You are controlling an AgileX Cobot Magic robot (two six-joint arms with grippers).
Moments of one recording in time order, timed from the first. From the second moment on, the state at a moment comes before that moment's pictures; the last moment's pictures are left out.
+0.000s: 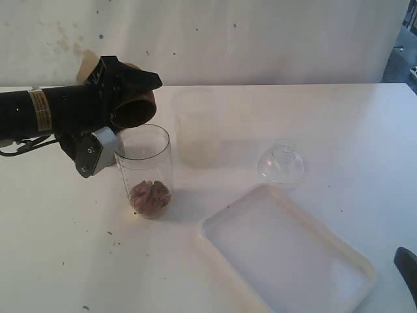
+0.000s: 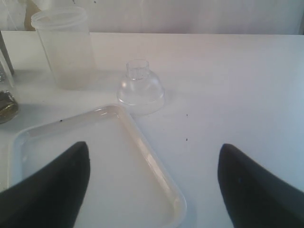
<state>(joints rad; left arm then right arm) -0.23 1.72 -0.89 1.08 -0.81 1.28 0.13 0.01 -0.01 0.00 0.33 0.09</state>
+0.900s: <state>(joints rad) -0.23 1.72 -0.89 0.70 -1.18 -0.48 0.13 0.01 -0.01 0.00 0.33 0.09</state>
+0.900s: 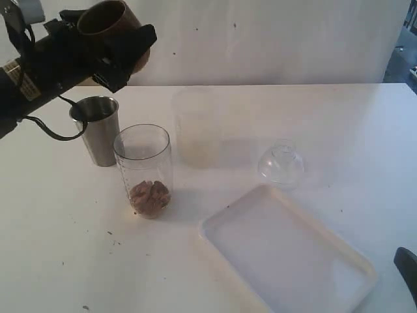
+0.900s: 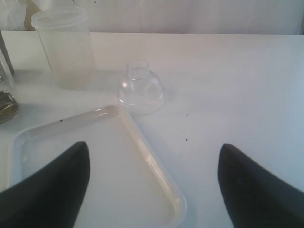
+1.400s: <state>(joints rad) -0.22 1.48 -0.88 0.83 -0.58 -0.76 0.13 0.01 -0.01 0.00 0.33 0.09</state>
